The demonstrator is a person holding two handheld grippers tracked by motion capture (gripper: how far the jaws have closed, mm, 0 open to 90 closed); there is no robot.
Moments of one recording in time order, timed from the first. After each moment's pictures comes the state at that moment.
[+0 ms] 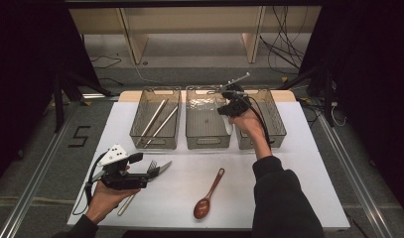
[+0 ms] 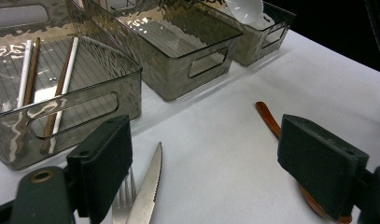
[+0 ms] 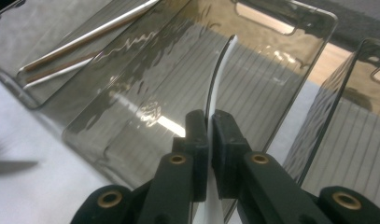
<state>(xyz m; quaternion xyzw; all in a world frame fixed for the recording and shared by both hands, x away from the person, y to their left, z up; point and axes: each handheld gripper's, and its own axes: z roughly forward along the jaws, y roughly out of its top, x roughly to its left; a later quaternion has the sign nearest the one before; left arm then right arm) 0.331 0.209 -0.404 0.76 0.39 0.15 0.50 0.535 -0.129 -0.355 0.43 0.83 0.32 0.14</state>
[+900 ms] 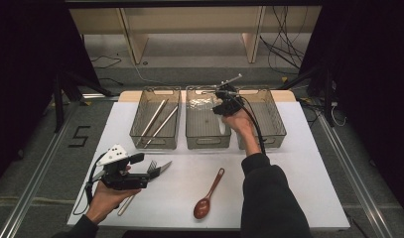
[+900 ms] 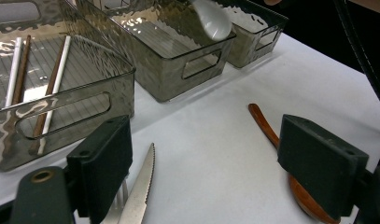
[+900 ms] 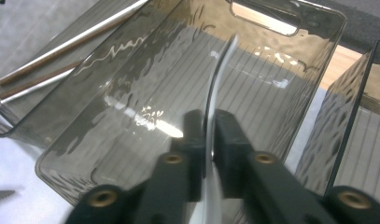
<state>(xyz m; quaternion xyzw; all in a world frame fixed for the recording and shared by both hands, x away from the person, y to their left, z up) 0.331 0.208 -0.404 0.76 0.39 0.14 0.50 0.550 -0.112 -0.372 0.45 0.82 0.32 0.14</state>
